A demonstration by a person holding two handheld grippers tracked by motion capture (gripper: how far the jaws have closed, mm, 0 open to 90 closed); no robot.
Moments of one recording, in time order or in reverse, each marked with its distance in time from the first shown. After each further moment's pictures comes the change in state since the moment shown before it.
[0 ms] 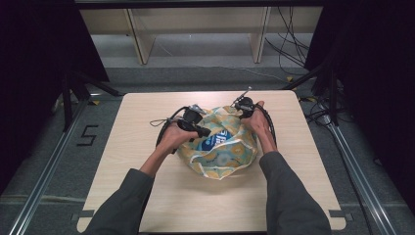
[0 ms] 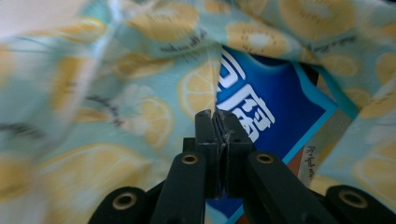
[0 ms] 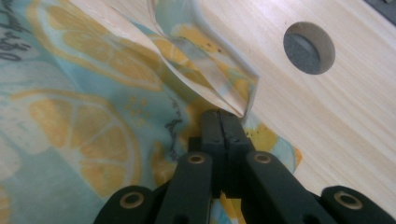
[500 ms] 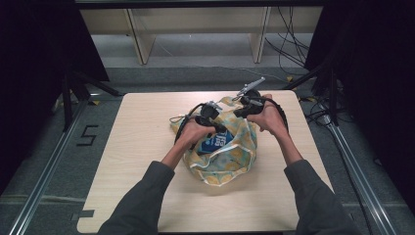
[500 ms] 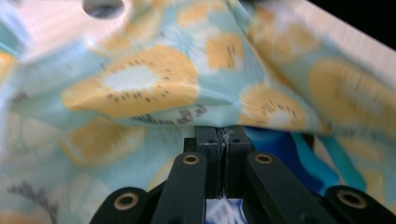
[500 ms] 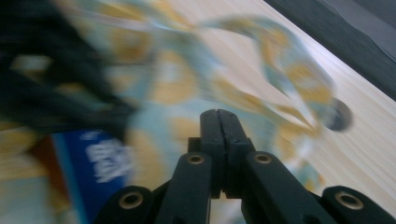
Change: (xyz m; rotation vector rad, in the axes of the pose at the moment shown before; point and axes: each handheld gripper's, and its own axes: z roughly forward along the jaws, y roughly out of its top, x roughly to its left) left arm -0.006 0.041 0.036 -0.090 -0.013 -0.074; right arm 0.025 -0.004 -0.102 -0.207 0.235 -0.055
